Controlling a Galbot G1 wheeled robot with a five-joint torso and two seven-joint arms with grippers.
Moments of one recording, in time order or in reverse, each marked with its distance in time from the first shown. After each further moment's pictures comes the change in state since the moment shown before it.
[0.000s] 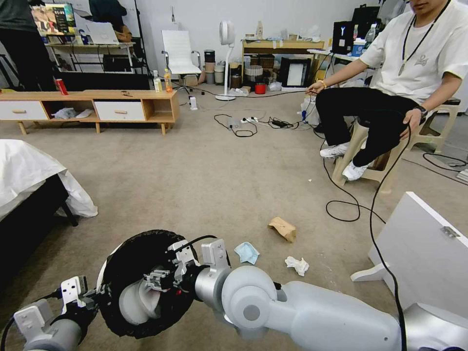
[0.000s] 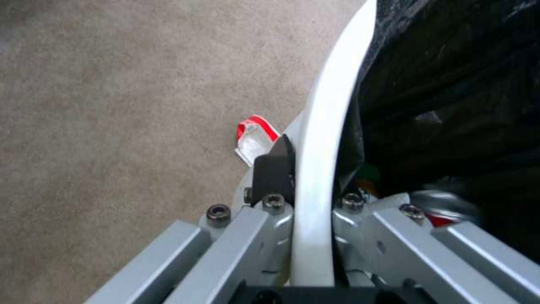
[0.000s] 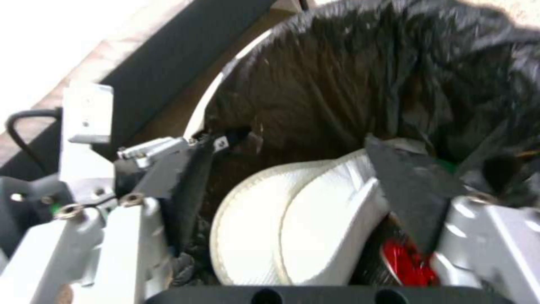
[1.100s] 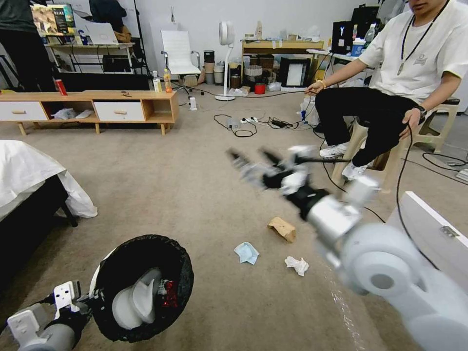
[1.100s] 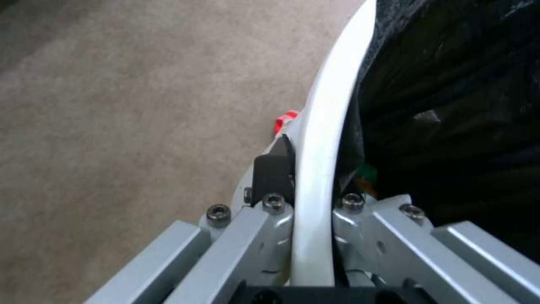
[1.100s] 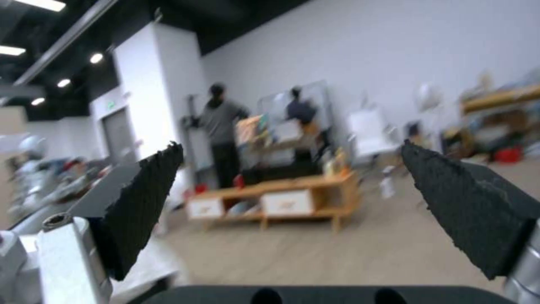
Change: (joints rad) left arm 0.027 -0.016 -0.043 0.014 0.042 0.000 -0.011; right arm -0.479 -0.359 0.944 0.274 -0.402 0.318 -0.339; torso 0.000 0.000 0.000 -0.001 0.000
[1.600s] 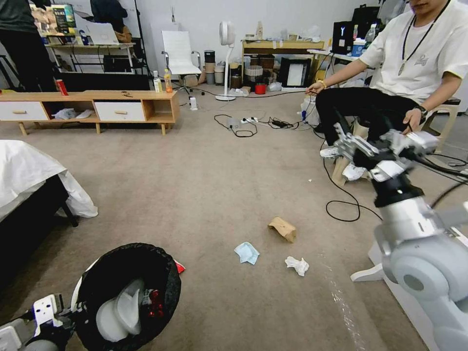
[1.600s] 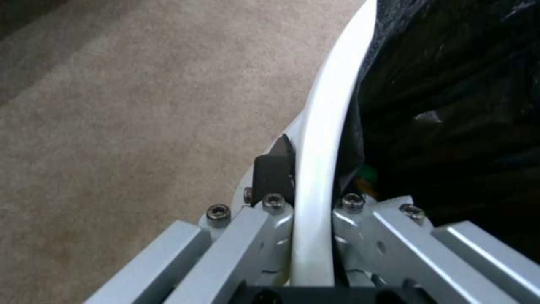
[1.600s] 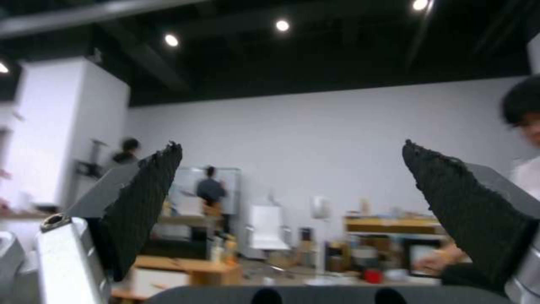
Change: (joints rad) left arm 0.060 -0.042 -0.050 -0.039 0.036 0.000 0.007; right arm -0.332 0.081 0.340 -0.053 -0.438 0.236 -0.147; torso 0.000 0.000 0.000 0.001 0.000
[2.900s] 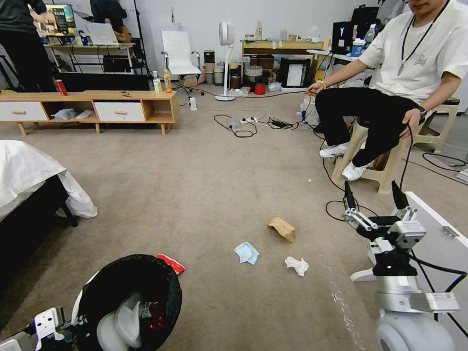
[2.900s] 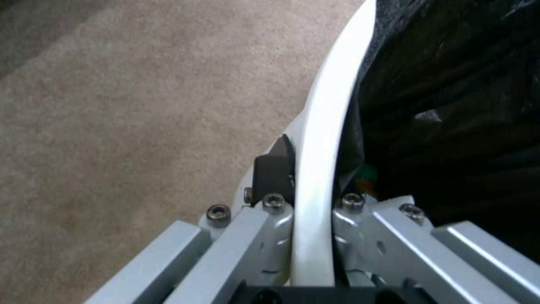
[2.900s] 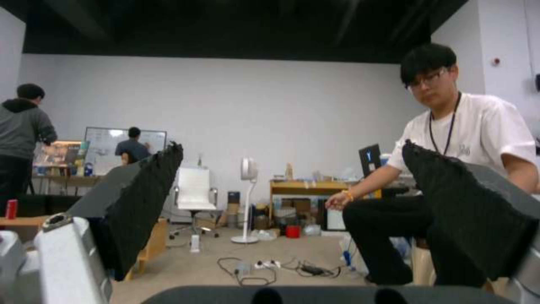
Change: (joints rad) left arm 0.031 -0.052 0.016 -0.003 0.034 0.000 0.005; right arm -0.309 0.320 0.024 -0.075 -0.389 0.157 -0.006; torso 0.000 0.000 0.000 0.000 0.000
